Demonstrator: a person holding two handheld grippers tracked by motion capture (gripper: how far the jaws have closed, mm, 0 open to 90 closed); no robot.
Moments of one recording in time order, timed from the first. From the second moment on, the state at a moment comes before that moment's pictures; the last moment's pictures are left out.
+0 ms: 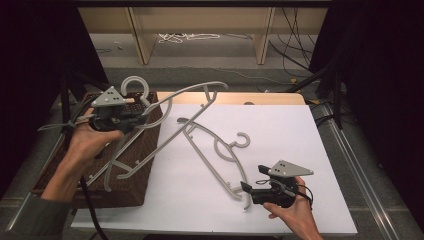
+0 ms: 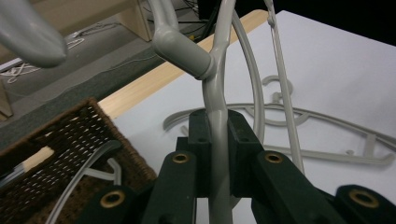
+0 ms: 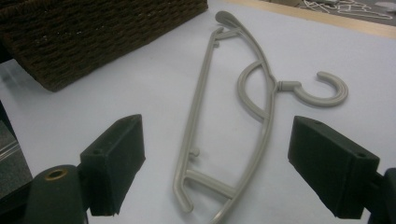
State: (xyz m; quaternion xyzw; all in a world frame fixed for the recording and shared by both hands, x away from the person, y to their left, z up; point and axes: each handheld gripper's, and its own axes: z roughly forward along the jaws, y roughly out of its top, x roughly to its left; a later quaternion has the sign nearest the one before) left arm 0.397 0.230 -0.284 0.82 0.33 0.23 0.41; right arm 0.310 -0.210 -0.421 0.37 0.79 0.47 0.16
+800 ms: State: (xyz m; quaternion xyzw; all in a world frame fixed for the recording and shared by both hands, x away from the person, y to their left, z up) left arm 0.419 0.312 -0.300 0.77 0.41 0.29 0.38; right arm 0.313 -0.209 -0.428 0.37 0.79 0.47 0.15
